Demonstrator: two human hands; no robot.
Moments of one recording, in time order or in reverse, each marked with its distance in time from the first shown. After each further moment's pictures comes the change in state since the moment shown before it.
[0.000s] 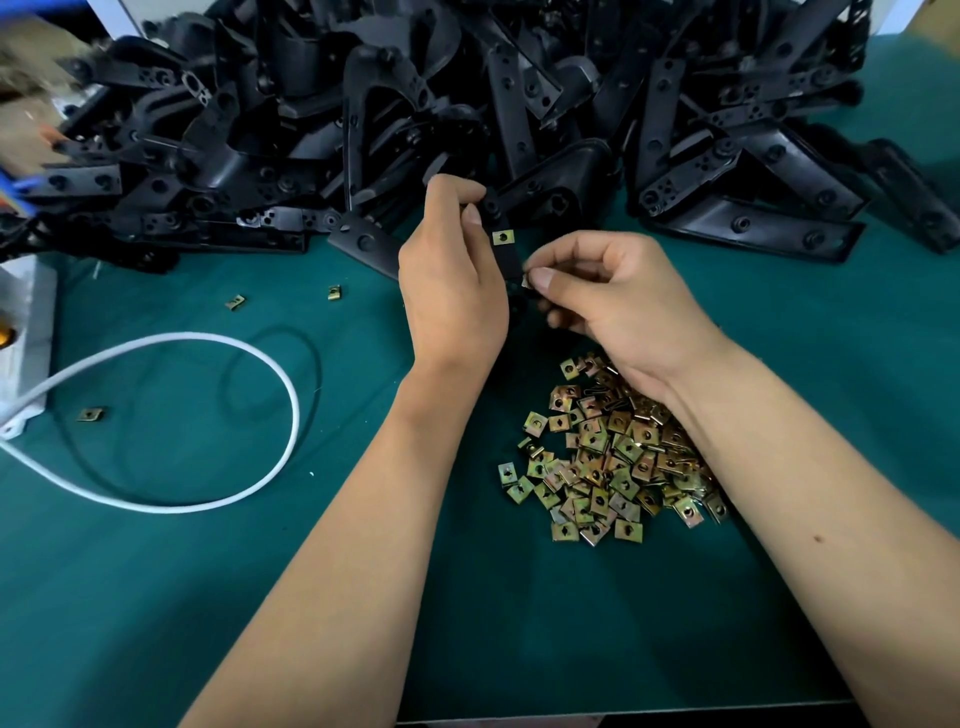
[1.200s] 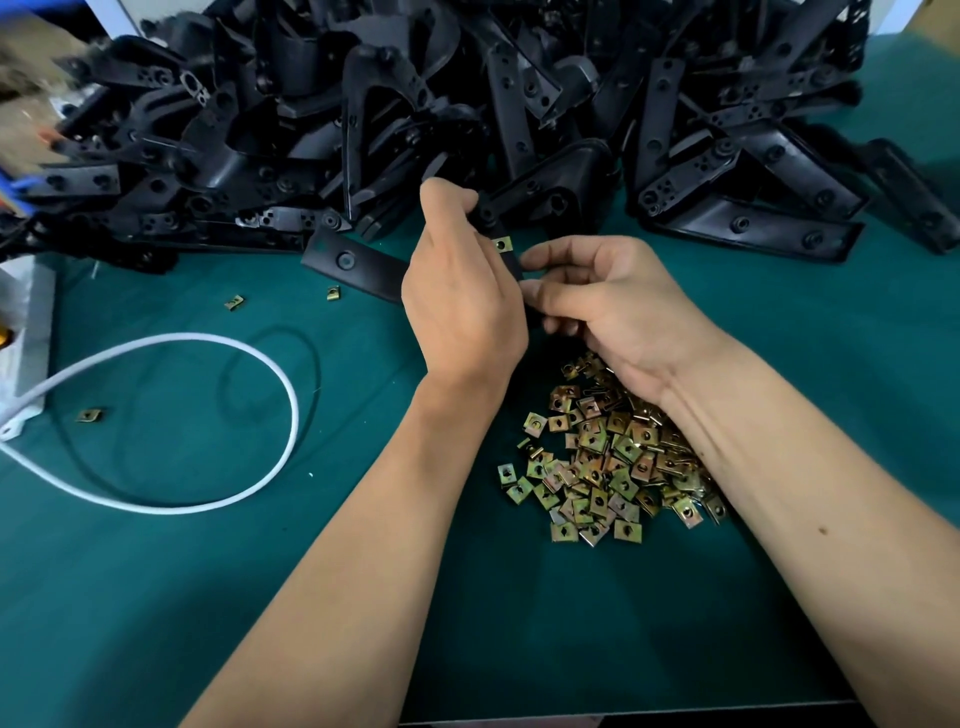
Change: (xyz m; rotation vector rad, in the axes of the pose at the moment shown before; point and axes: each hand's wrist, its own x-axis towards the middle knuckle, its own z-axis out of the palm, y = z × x) left_hand -0.010 0.016 0.003 0.036 0.101 0.027; right_hand 0.001 -0.001 0.001 0.100 -0.075 0.067
